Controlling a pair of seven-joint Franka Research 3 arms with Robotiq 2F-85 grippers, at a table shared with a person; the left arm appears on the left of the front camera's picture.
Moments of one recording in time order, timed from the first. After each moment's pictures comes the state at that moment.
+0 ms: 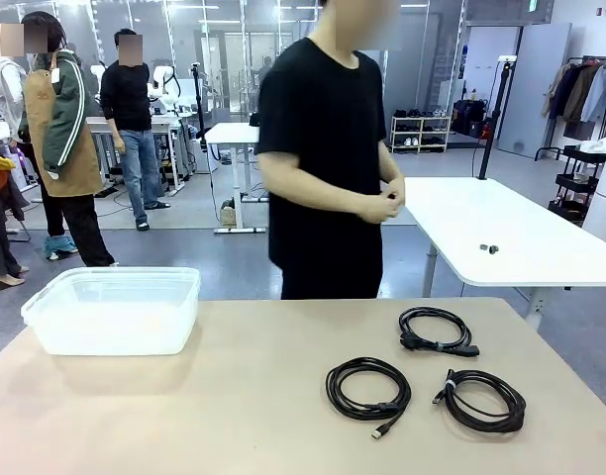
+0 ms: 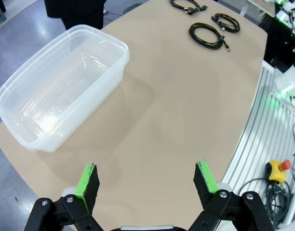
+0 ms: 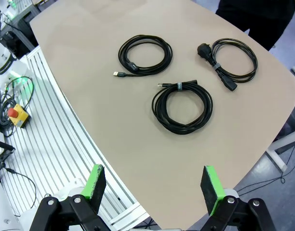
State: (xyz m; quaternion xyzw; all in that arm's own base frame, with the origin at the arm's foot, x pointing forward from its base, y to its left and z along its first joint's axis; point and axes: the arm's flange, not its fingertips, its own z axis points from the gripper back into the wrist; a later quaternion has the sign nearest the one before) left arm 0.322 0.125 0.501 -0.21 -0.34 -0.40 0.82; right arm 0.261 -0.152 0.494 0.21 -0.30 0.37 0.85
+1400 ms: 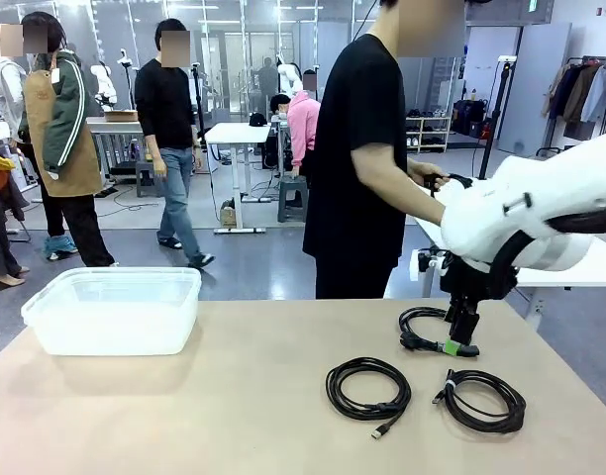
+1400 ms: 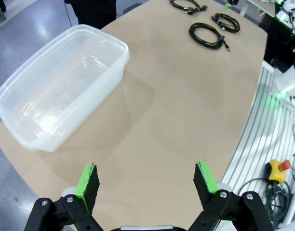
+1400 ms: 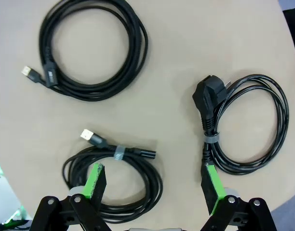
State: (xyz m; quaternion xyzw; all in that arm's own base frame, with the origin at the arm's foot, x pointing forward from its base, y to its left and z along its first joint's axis) left arm 0.322 0.126 0.501 -0.21 -0.34 -0.40 0.82; right arm 0.519 0.068 0.381 0.04 -0.08 0.57 0.81
